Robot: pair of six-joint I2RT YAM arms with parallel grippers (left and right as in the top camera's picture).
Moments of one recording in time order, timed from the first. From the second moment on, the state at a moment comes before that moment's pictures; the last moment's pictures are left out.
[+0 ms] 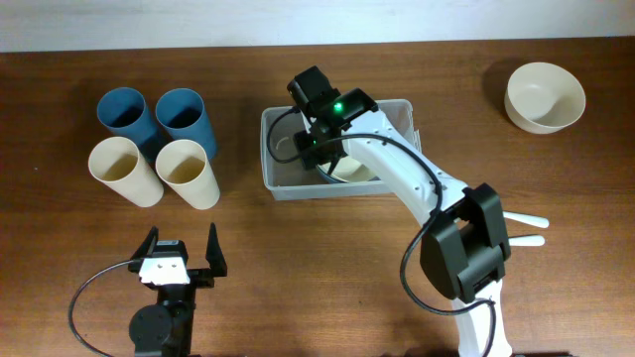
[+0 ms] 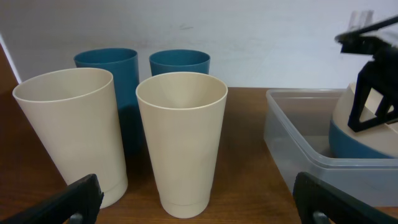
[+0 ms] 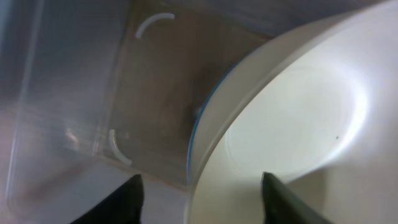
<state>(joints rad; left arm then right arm) 0.02 0.01 0.01 -0.08 0.00 -0.03 0.57 2.18 1.93 -1.01 0.00 0.21</state>
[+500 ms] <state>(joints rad) 0.02 0.01 0.01 -0.08 0.00 -0.03 0.57 2.20 1.93 -1.01 0.04 0.21</state>
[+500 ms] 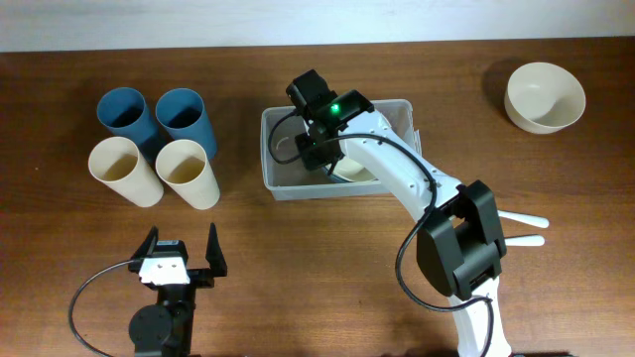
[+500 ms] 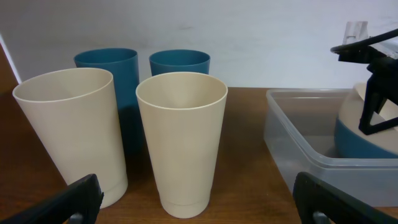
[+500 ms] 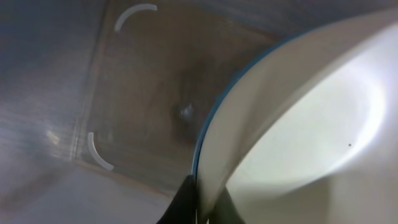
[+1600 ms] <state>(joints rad) 0.02 0.01 0.01 -0.08 0.00 -0.03 0.57 2.20 2.22 -1.32 0.14 0.21</state>
